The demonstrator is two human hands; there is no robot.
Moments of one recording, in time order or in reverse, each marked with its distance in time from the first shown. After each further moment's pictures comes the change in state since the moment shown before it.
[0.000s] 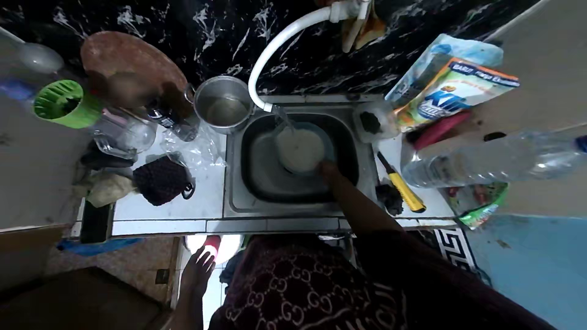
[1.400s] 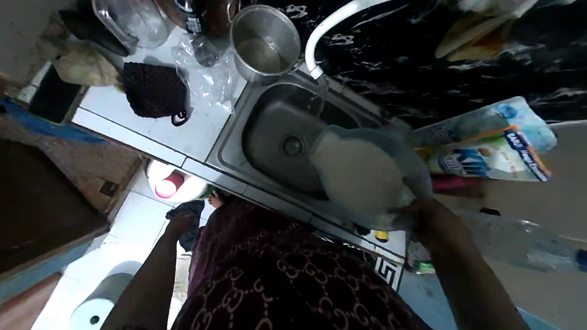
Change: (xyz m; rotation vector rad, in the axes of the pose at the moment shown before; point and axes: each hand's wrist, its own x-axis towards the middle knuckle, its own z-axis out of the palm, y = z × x) left_hand 0.043 -0.123 0.001 1.143 -0.288 0.077; right_hand -0.196 -0.099 -0.156 -0.323 0.183 -0.213
